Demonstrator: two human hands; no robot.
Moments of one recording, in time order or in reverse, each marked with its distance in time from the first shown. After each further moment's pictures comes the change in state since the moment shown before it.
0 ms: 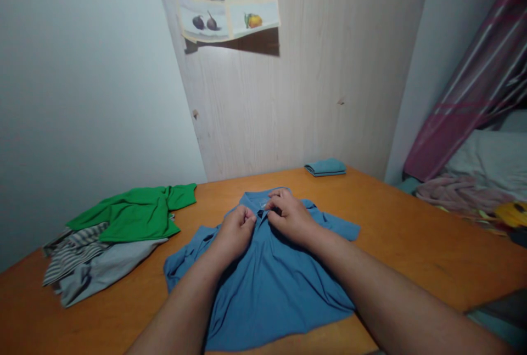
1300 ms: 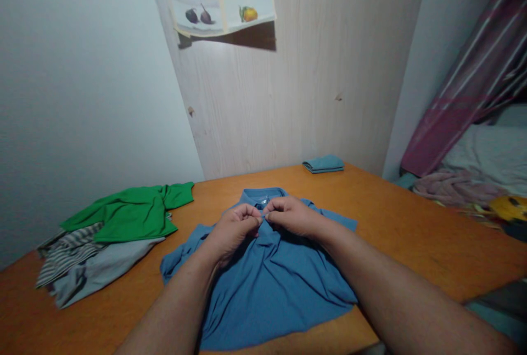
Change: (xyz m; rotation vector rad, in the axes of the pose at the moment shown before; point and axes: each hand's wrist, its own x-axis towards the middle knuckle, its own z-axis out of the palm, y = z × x) left_hand -0.013 0.034 -0.006 -0.661 -0.186 -0.249; right_hand 0.000 -0.005 -0.015 0.515 -0.308 0.262
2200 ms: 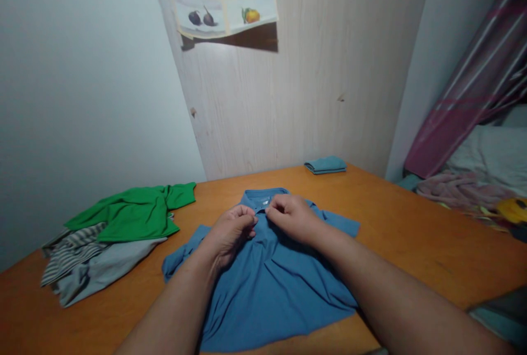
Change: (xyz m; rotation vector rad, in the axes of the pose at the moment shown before) left_hand 0.005 -0.008 -0.004 -0.158 0.099 -0.138; right_hand -0.004 -0.009 0.006 -0.404 0.260 -0.192
